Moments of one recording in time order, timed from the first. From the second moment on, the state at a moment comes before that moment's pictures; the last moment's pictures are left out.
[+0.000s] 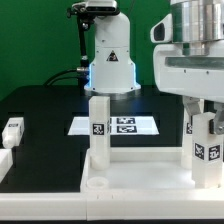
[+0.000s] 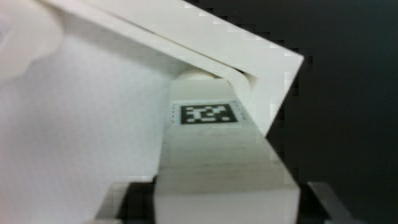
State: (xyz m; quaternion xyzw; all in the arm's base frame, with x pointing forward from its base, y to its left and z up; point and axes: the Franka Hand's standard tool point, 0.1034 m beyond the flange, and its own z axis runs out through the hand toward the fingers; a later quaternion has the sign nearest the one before) arm 0.637 0.106 0.111 -0.76 0.64 -0.01 0.08
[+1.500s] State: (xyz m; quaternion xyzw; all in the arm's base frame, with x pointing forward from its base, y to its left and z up) arm 0.644 0.074 0.140 -0.66 0.74 0.01 0.11
